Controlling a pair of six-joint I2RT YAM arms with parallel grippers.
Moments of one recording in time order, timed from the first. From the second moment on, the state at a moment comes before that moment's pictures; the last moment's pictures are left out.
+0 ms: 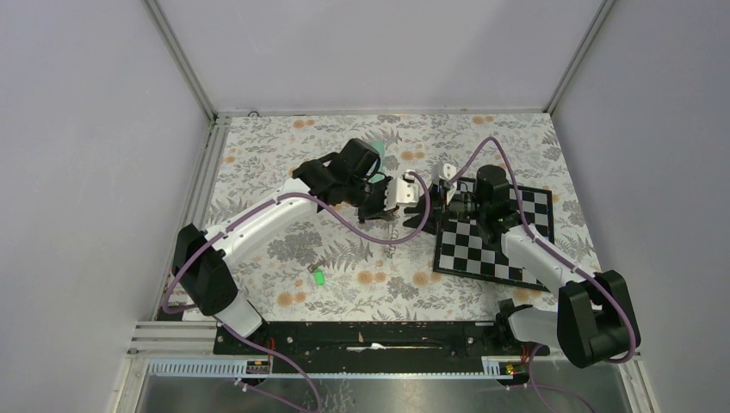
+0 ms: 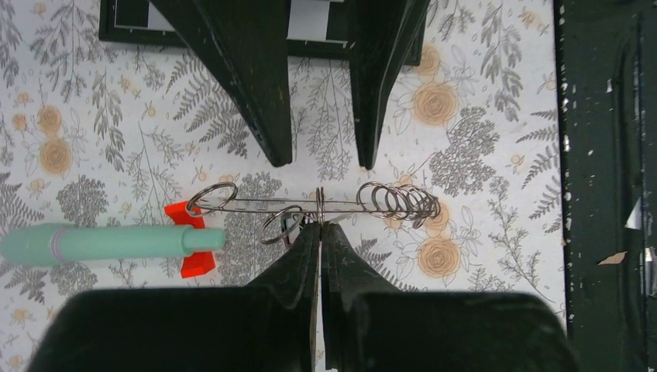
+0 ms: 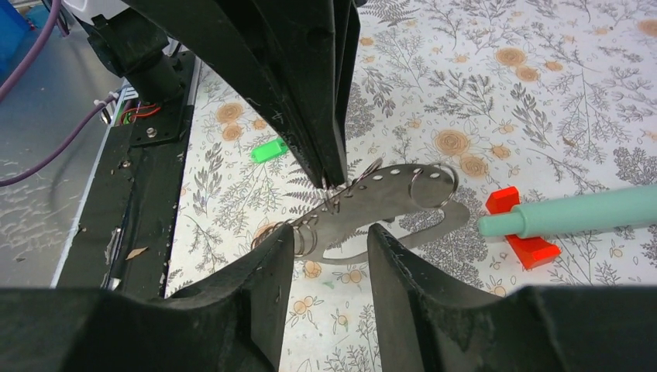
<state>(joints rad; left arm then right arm) -0.79 1.59 1.45 -0.74 0.52 0.72 0.31 1.24 0.66 0.29 -1.15 -0.16</state>
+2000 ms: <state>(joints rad) -0.58 1.52 1.32 -0.45 1.02 0.48 0.35 1.27 0.65 0.82 -1.17 0.40</state>
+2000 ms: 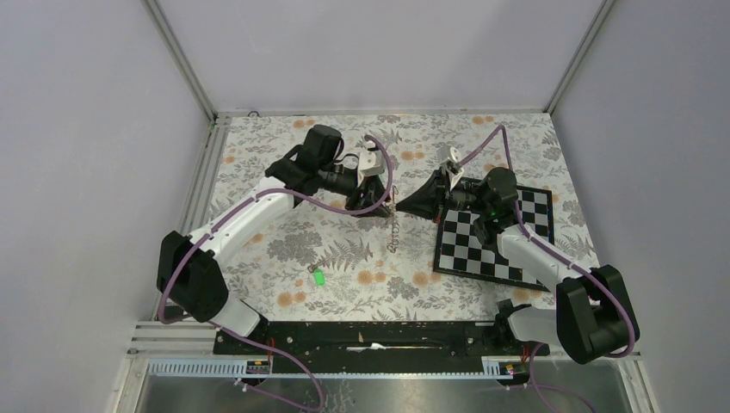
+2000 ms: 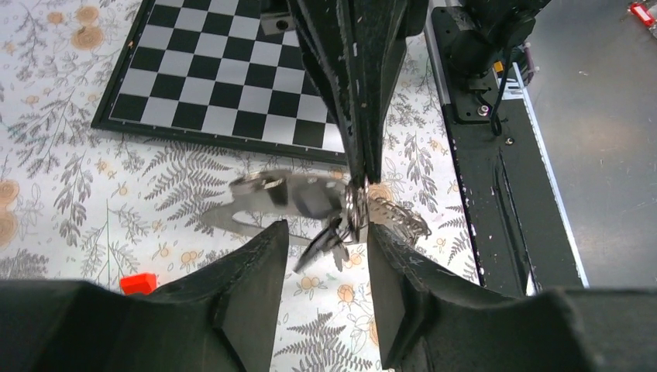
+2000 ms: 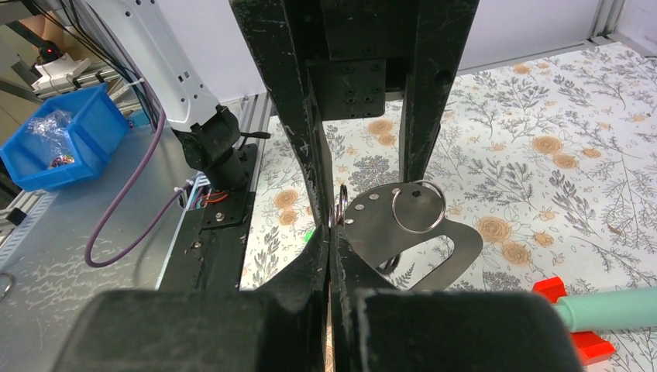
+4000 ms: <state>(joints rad) -0.60 1.52 1.32 -0.55 1.08 0.59 0.35 1.30 0.64 0.80 -1.16 0.40</state>
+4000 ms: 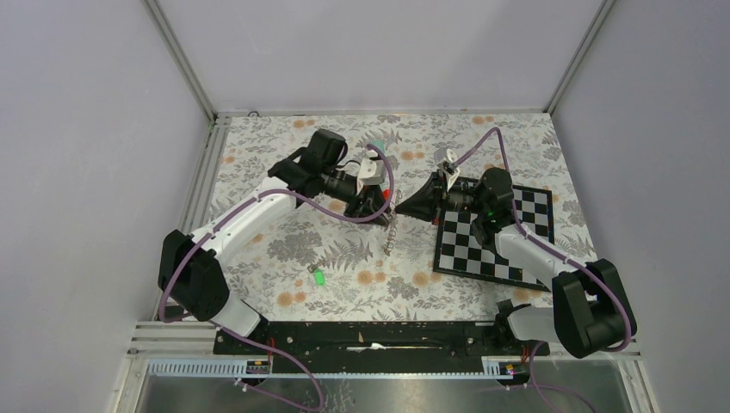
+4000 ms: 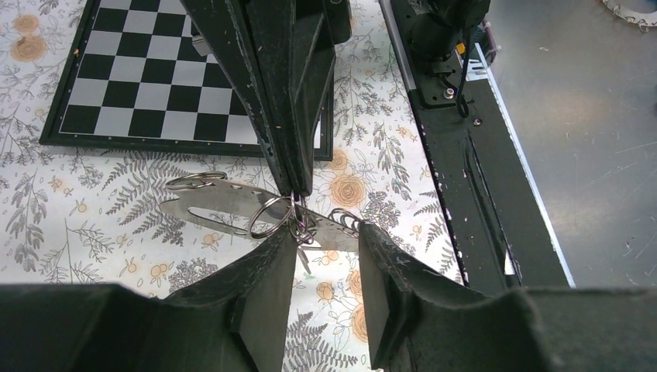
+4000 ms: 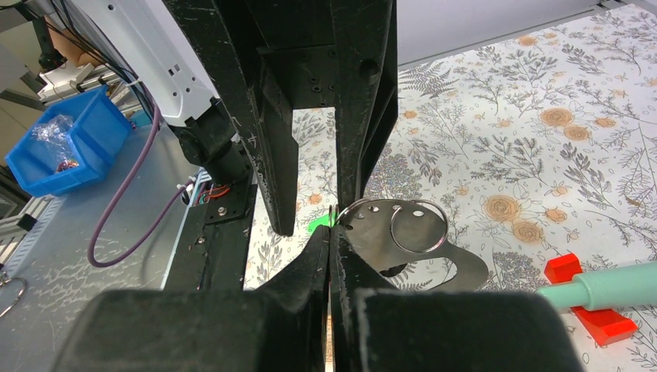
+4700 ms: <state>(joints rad) -0.60 1.54 1.32 -0.47 1.07 0.49 0.35 1.31 0.63 0.80 -1.16 0.38</state>
